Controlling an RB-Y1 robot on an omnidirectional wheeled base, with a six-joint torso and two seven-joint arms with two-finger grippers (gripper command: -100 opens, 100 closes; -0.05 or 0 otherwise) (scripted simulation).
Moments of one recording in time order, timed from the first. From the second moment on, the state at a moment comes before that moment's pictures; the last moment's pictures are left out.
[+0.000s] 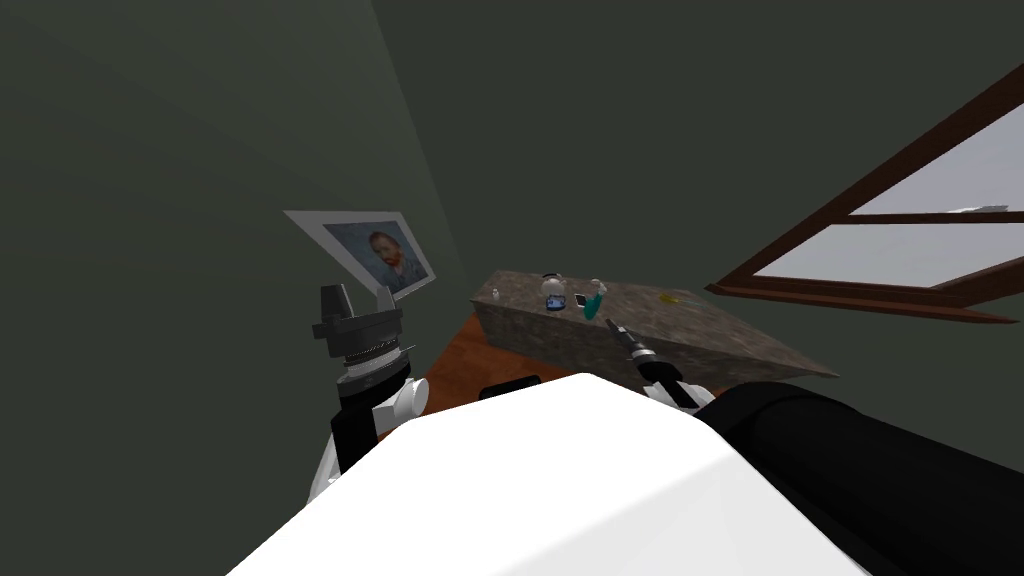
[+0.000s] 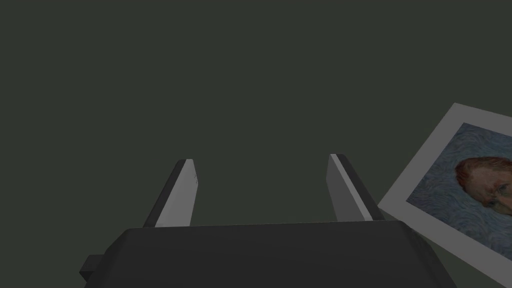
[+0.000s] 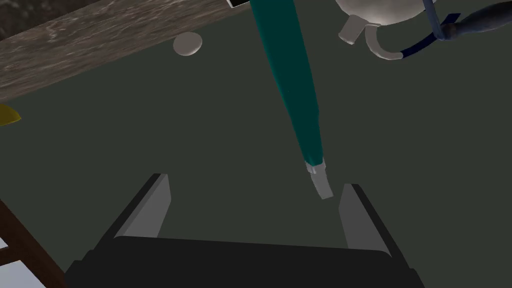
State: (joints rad) left arm 0.46 0.03 0.04 -2.37 0.00 -0.56 0.08; right arm 0.69 -0.41 -0.42 -1.72 0.14 -0.27 0.44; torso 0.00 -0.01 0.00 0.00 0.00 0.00
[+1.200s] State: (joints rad) left arm 0.46 0.03 0.04 -2.37 0.00 -0.56 0.08; right arm 0.63 -0.62 -0.52 -1.46 0.23 -0.22 0.52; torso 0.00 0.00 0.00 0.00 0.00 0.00
